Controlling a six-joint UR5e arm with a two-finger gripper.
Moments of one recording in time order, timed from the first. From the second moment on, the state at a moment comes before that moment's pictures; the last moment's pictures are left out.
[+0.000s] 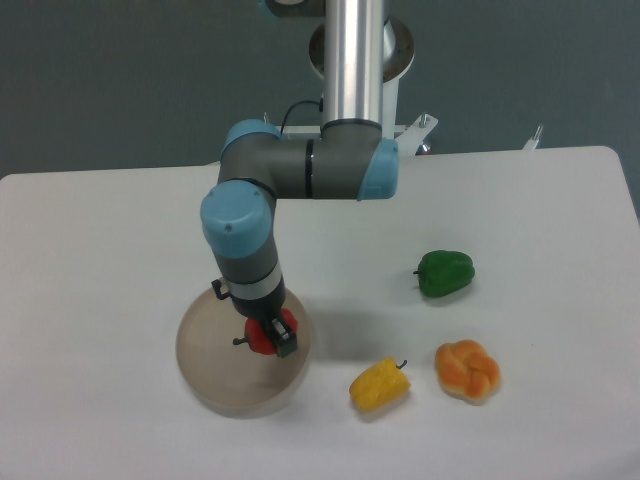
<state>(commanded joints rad) 2.08 -2.18 -1.36 -1.10 1.59 0.81</state>
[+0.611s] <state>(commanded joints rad) 2.06 -2.20 -1.38 -1.10 1.59 0.73</state>
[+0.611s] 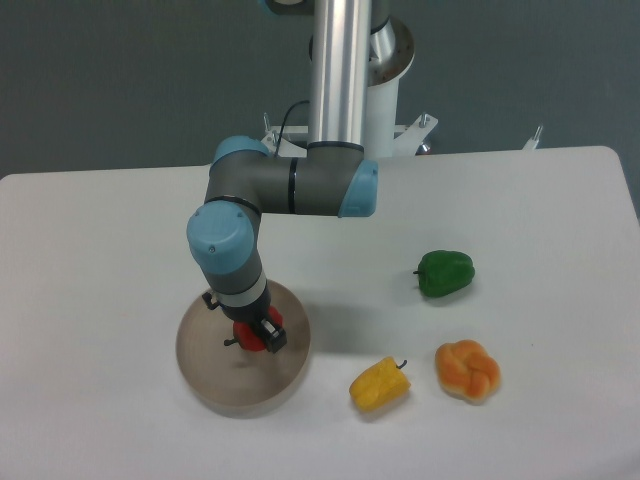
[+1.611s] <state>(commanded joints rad) 2.06 -2.22 -1.38 -1.06 1.57 0.68</state>
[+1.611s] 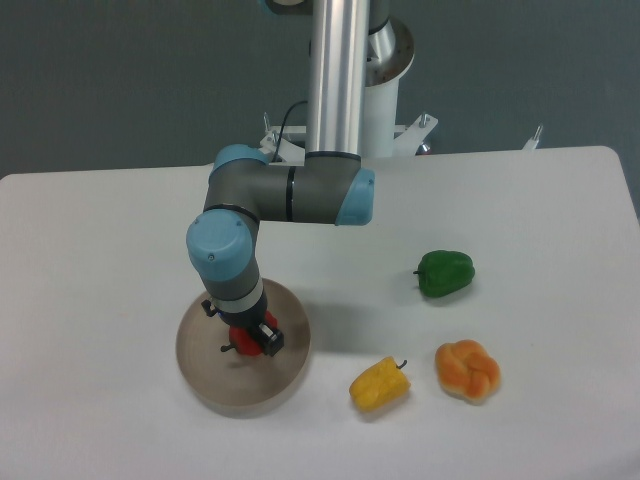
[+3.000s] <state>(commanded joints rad) 2.12 -2.14 -1.41 -1.08 1.55 0.71</state>
